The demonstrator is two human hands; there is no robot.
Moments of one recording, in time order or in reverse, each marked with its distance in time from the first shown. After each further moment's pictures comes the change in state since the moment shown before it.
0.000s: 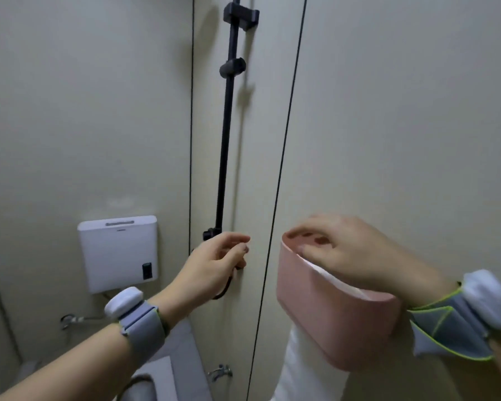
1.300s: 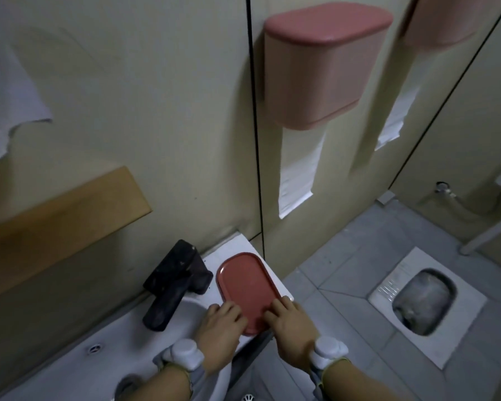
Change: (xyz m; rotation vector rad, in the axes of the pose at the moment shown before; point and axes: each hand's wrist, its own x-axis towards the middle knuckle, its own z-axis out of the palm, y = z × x) left_hand -0.667 -0.162 -0.124 1.004 -0.025 -1.243; right_hand -0.232 -0.453 0.524 0.098 -0.818 -1.408
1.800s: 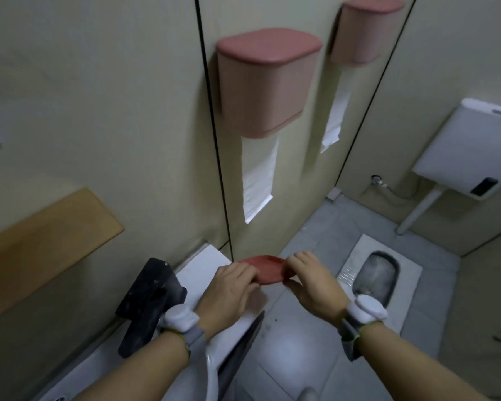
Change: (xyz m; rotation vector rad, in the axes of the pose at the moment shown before) left_hand 0.052 0.004 -0.071 -0.402 0.504 0.268; right_hand -0.048 0.041 -0.097 0.268 0.540 0.205
